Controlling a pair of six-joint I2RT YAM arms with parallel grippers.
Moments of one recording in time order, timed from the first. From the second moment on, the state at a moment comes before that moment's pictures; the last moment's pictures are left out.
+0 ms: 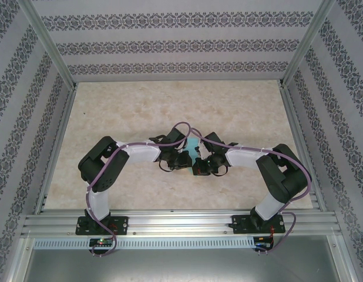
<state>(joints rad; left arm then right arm) -0.75 1.91 1.09 -0.26 0.40 -0.86 0.59 1.65 0.74 -0.33 -0.50 0.44</state>
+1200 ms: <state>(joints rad) -0.60 1.73 1.09 -0.35 0.36 -0.68 0.57 1.65 0.74 -0.32 -0.52 0.44</state>
